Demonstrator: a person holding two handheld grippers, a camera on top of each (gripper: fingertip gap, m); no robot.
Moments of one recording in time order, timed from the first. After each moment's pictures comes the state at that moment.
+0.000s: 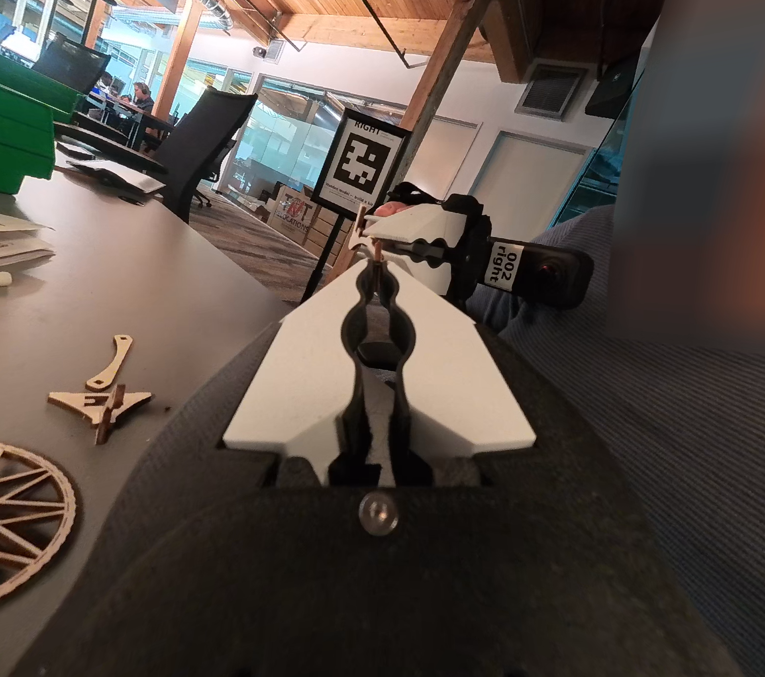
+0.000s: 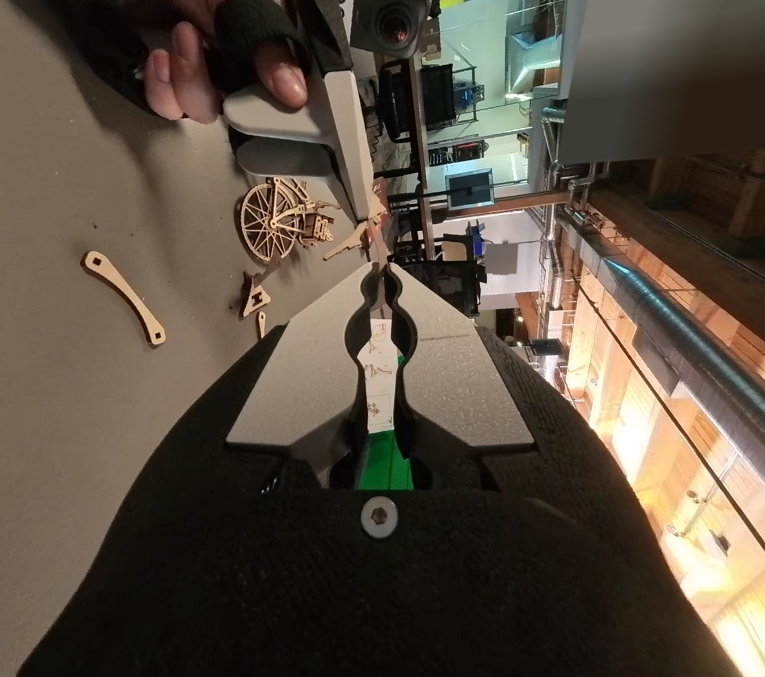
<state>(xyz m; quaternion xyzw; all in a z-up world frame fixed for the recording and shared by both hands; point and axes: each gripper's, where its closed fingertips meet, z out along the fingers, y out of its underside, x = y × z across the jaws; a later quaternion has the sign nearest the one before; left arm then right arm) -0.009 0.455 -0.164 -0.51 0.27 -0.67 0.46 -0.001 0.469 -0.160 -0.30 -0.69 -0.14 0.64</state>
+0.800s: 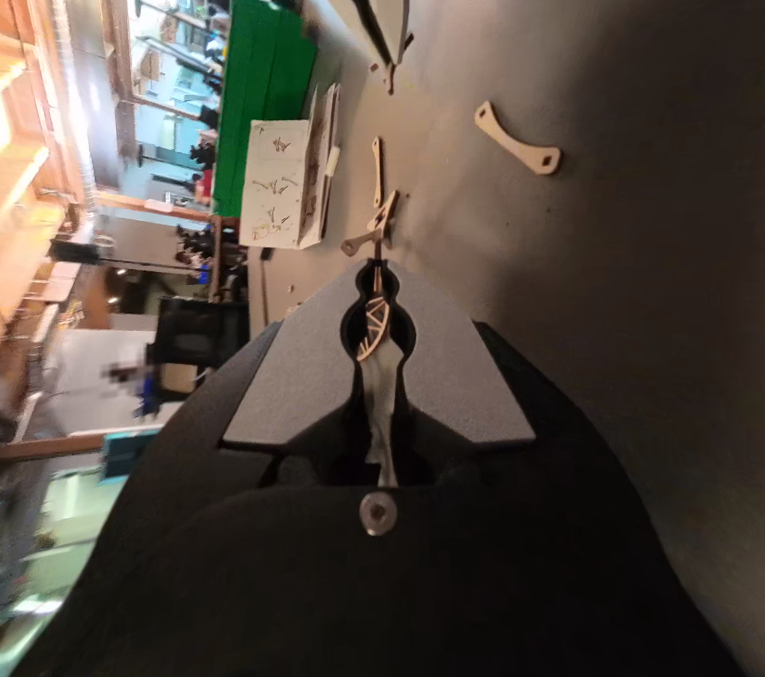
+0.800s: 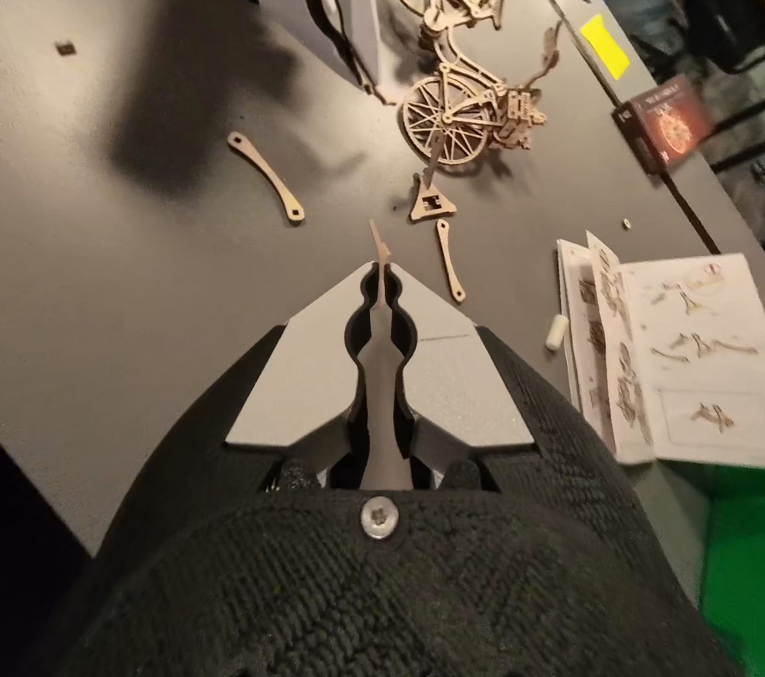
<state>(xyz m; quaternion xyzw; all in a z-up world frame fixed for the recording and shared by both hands) -0.041 0.488 -0.261 -0.55 0.61 0.20 0.53 0.050 0.514 -0.262 -0.48 -0.75 0.20 0.41</state>
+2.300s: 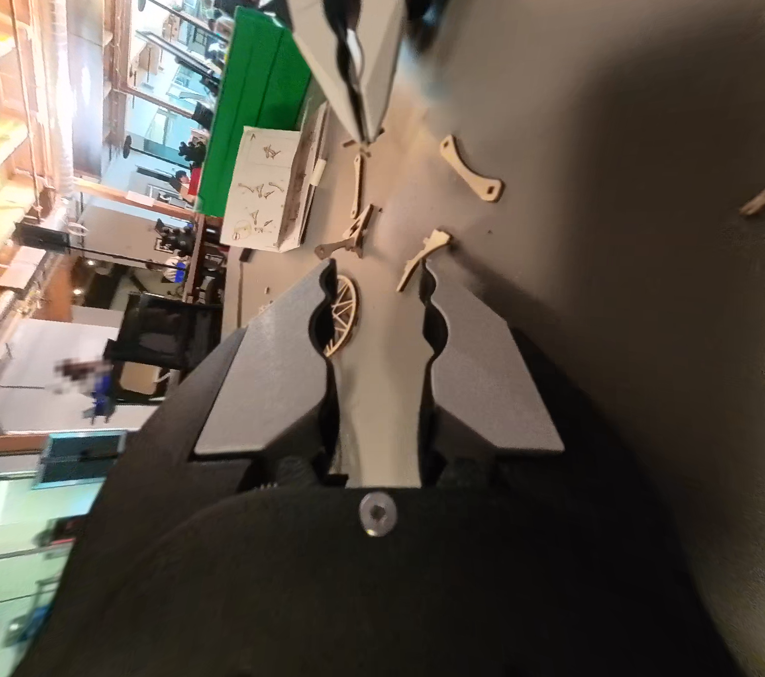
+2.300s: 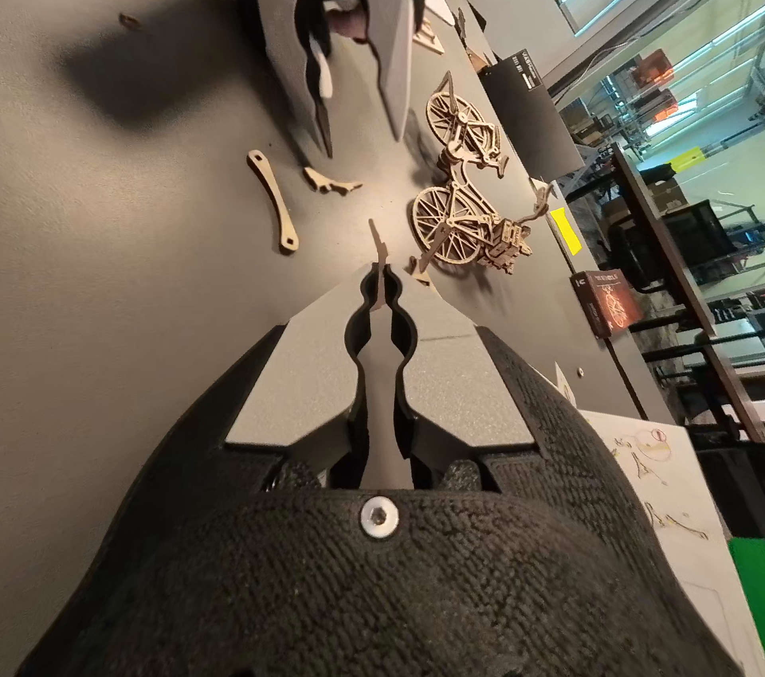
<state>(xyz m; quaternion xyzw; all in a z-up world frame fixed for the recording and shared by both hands) -0.033 0.465 -0.266 -0.57 0.59 0.15 0.55 0.021 0.505 -0.261 -0.28 -0.78 0.25 0.50</state>
